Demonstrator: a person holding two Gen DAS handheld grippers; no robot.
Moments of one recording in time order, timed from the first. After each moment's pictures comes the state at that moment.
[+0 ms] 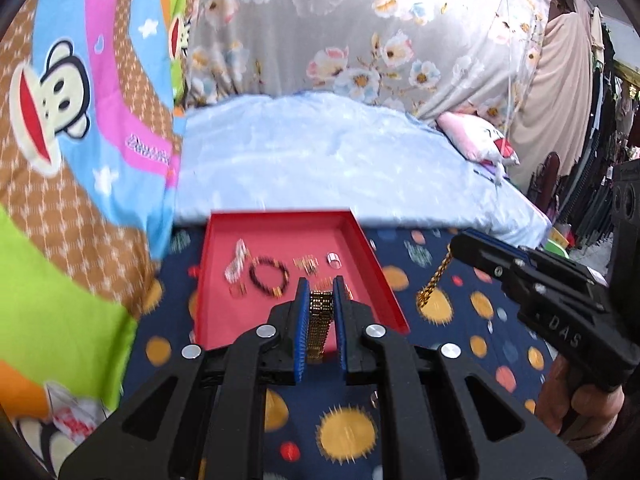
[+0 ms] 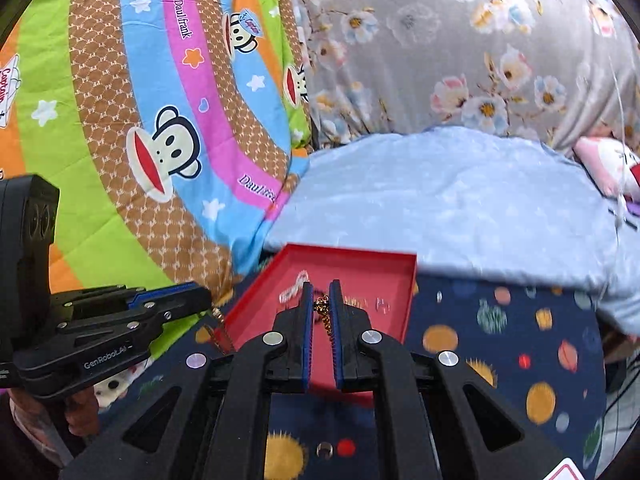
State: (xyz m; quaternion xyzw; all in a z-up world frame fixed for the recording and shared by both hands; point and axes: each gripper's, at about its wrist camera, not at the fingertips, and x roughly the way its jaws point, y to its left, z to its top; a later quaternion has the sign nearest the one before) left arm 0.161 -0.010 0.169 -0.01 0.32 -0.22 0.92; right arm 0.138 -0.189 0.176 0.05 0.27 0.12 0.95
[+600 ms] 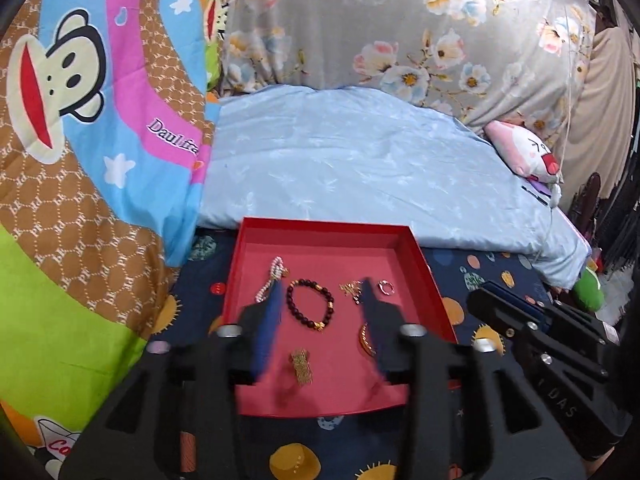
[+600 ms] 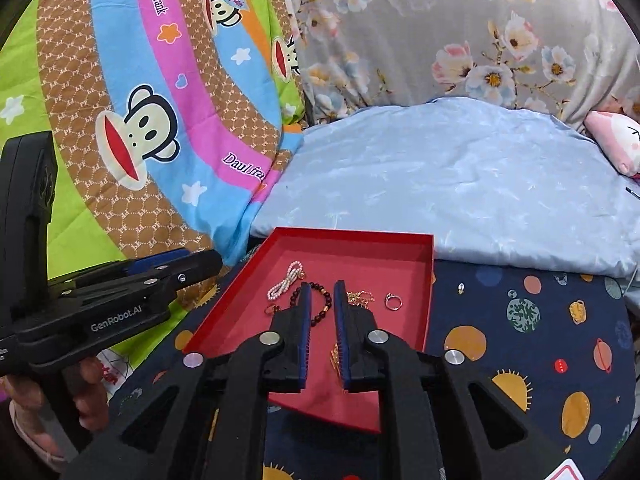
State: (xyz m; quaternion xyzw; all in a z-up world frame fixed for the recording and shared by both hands) left arm 0.226 -0.003 0.139 -0.03 0.33 -0.15 0.93; right arm 0.191 -0.181 0.131 0.06 0.31 0.11 0.94
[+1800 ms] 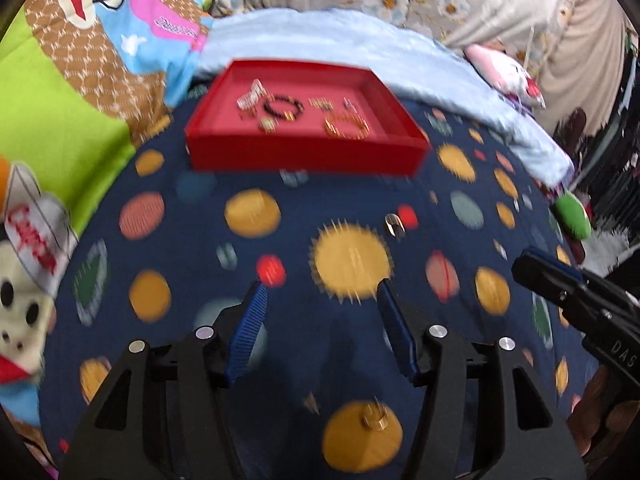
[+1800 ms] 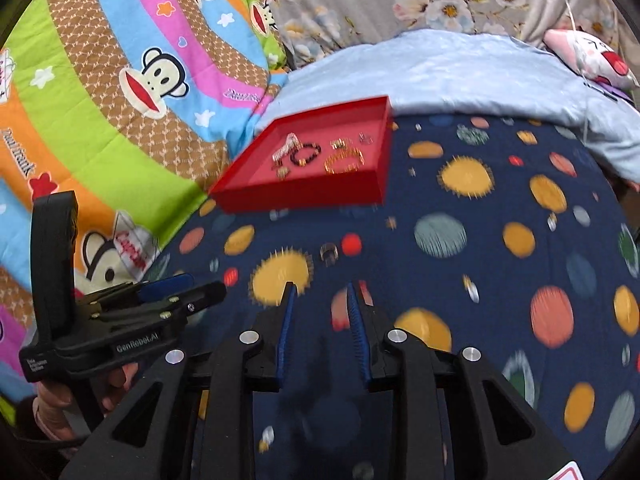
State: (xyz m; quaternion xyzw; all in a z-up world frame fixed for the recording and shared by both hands) left arm 0.048 -0.006 0.036 -0.01 0.45 -0.18 0.88; right arm -0.002 -0.206 0.058 0.12 0.39 0.10 0.91
